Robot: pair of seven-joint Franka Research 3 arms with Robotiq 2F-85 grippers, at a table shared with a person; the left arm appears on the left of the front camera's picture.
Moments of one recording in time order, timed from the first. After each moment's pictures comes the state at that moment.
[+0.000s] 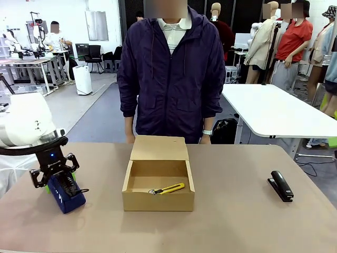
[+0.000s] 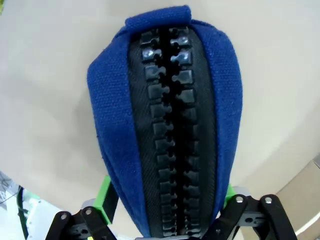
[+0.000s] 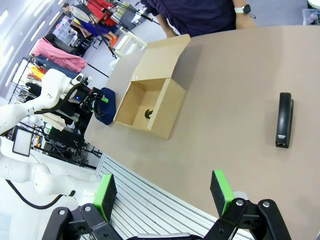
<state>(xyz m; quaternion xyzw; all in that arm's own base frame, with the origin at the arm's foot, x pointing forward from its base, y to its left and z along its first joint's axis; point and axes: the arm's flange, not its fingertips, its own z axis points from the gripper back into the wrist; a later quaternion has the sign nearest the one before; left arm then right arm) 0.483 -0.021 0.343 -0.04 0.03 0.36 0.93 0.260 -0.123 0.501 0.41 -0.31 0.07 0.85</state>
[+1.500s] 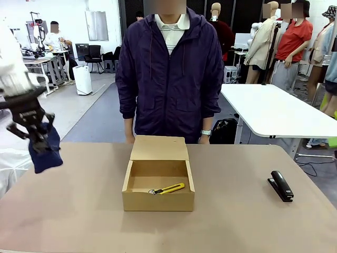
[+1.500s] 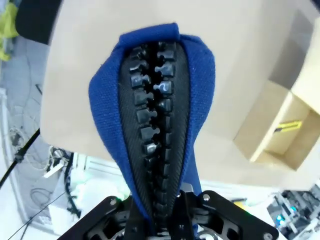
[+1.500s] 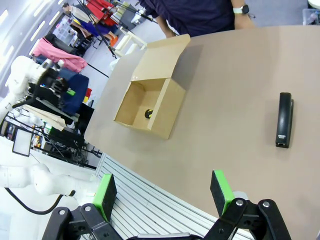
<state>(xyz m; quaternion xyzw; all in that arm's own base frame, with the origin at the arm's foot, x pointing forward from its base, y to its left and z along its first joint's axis) 0.462 0.002 0.540 -0.07 0.02 0.22 0.97 0.260 -0.123 0.501 0.41 -0.31 0.07 0.85</state>
